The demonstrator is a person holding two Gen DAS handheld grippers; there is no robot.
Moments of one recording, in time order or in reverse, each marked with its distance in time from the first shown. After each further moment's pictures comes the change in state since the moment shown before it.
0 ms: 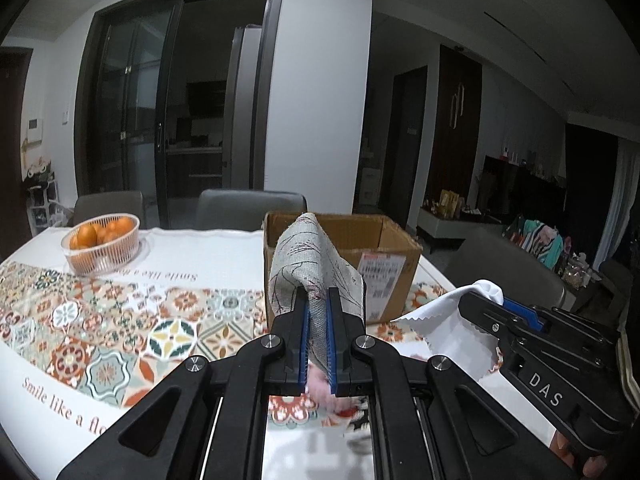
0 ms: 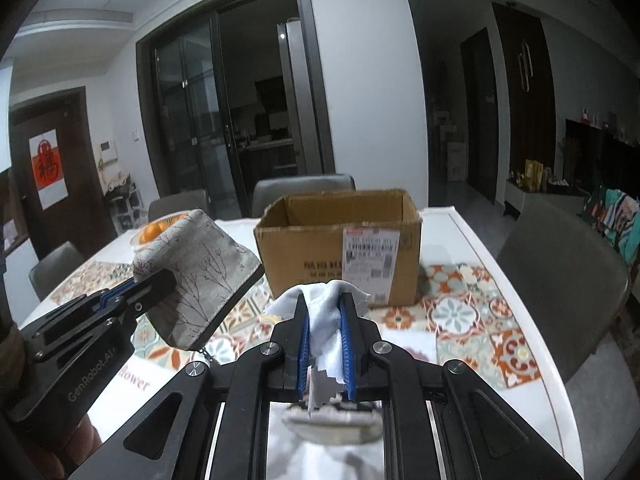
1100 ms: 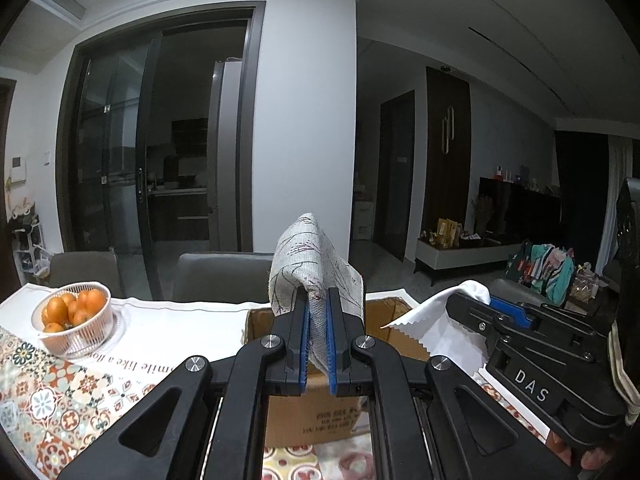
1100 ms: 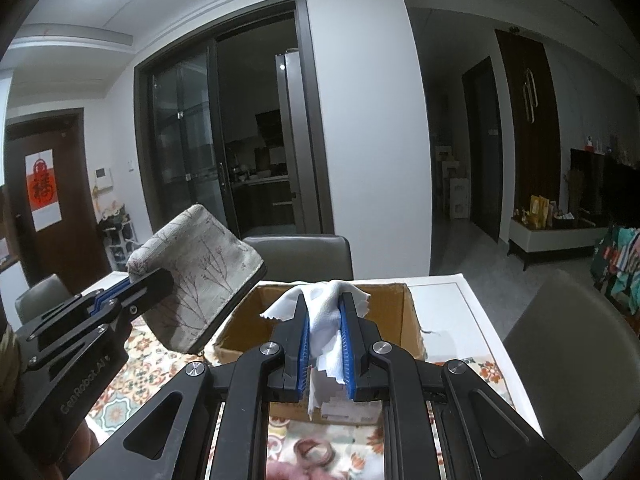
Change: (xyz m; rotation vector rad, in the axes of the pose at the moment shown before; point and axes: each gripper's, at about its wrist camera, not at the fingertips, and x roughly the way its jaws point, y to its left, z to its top) left arm 0.104 -0.004 0.086 0.065 -0.125 -0.024; right arm 0.093 -0.032 0.093 -0.018 -0.107 0.000
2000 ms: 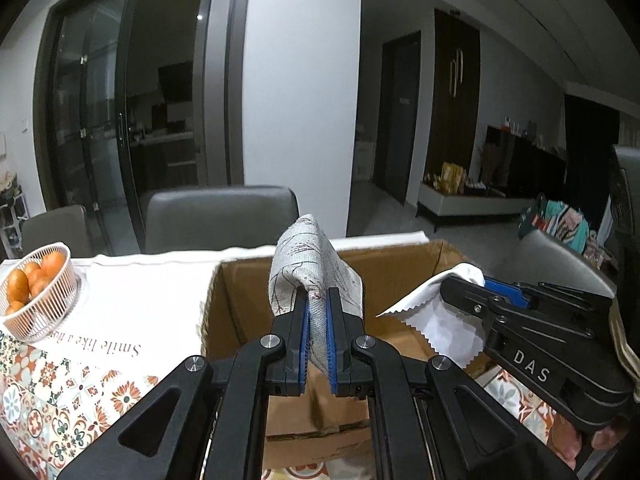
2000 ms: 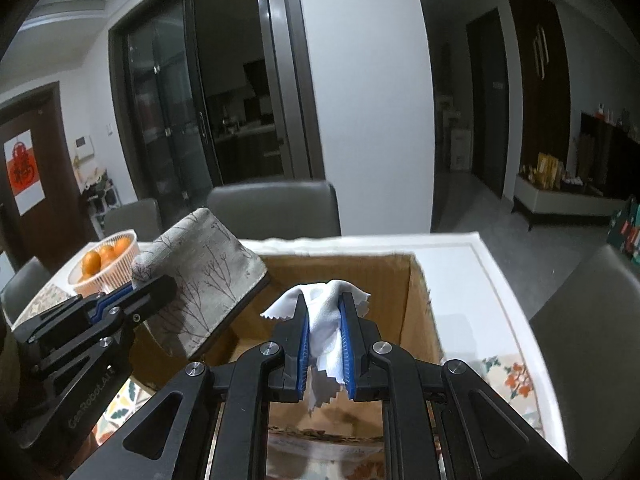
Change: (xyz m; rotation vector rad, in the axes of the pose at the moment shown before) left arm 0.131 0.007 -0.041 0.003 0.242 -0.014; right arm 0.131 -0.040 -0.012 0.027 0.225 -0.002
